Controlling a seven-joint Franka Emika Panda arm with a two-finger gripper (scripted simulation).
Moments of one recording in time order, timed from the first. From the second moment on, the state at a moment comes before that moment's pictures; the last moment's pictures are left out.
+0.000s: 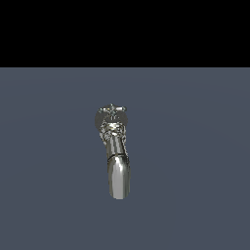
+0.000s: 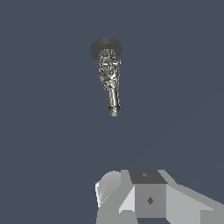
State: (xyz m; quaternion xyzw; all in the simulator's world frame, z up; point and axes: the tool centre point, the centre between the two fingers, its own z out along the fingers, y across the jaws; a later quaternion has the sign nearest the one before) arm -0.248 0.015 0.499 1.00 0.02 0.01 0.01
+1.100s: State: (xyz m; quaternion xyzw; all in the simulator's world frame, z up) arm -0.131 0.001 0.216 0.98 -0.19 -0.10 -0.01
